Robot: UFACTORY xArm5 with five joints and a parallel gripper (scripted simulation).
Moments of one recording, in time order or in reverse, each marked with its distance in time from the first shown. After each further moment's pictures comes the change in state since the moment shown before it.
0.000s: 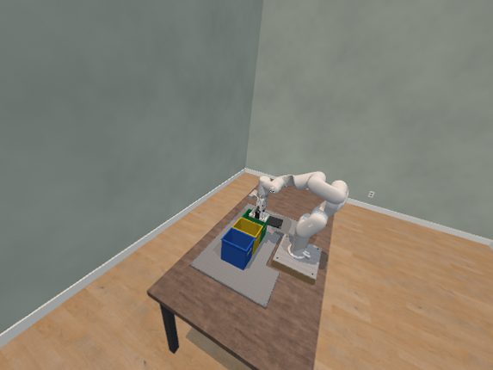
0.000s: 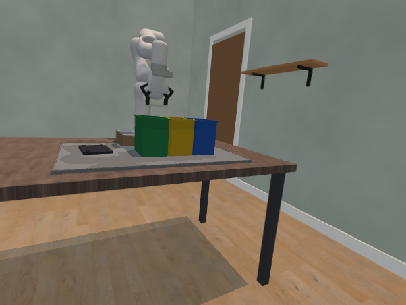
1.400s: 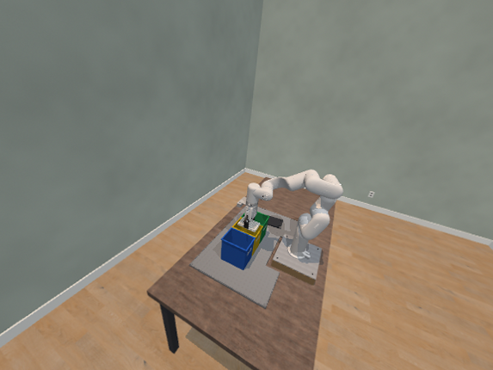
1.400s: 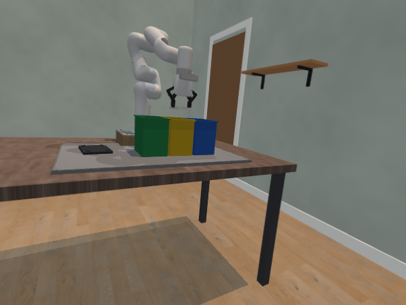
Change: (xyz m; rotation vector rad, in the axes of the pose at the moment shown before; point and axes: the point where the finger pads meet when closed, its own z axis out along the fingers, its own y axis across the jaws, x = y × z) arm 0.020 -0.125 -0.001 -0.002 0.010 -0.001
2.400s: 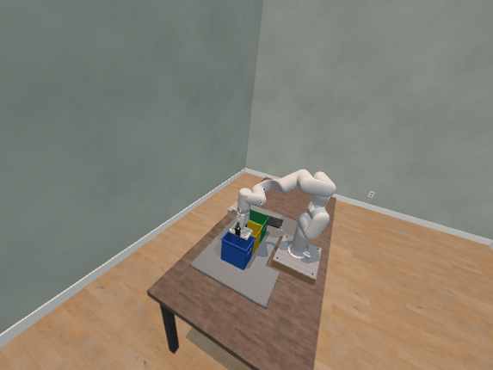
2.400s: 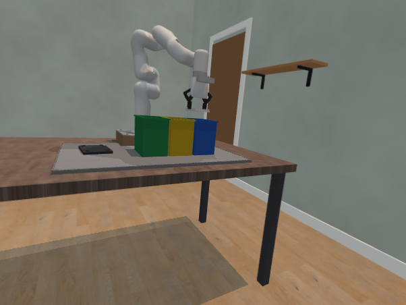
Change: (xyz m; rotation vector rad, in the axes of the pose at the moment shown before) arm 0.014 -0.086 0.000 0.002 0.005 0.000
